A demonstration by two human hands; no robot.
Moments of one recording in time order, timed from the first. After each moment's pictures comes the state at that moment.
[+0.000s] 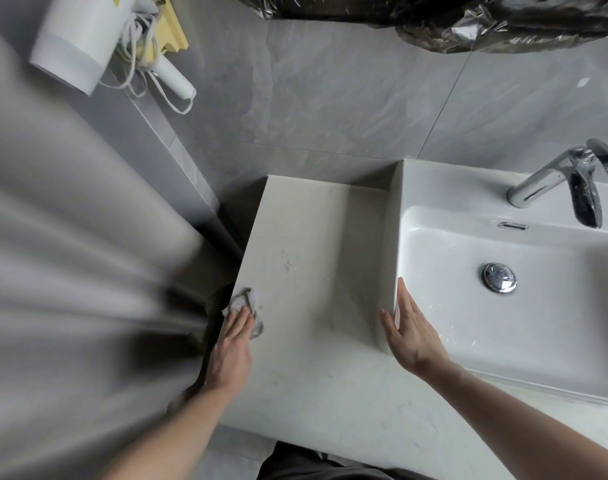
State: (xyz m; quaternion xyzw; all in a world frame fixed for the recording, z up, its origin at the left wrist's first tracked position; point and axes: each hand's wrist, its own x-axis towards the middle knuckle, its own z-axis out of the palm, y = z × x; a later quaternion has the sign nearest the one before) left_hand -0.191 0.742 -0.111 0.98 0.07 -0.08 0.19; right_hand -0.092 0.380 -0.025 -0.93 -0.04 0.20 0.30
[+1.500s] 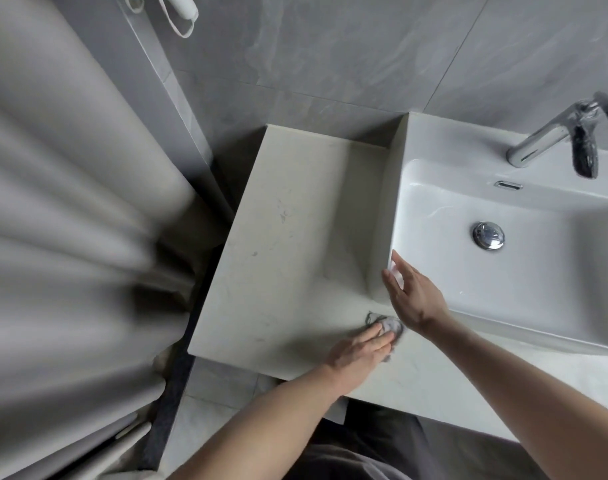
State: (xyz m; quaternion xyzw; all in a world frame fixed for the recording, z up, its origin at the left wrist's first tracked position) left_hand -0.245 0.512 -0.104 0.91 -0.34 -0.18 0.17; right_hand -0.119 0.370 -0.006 -0.95 -0.03 0.22 0.23
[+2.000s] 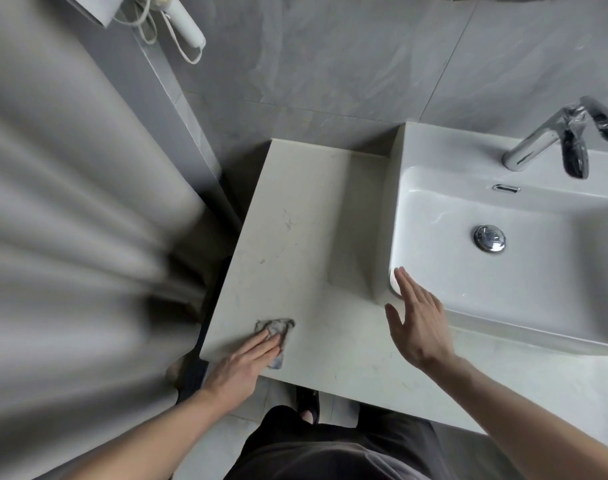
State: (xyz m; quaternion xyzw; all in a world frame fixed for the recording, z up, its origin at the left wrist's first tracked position) left_hand -0.314 0.715 -0.095 0.95 -0.13 -0.19 0.20; right_hand -0.174 0.365 -0.005 -0.97 -0.10 0.09 0.22
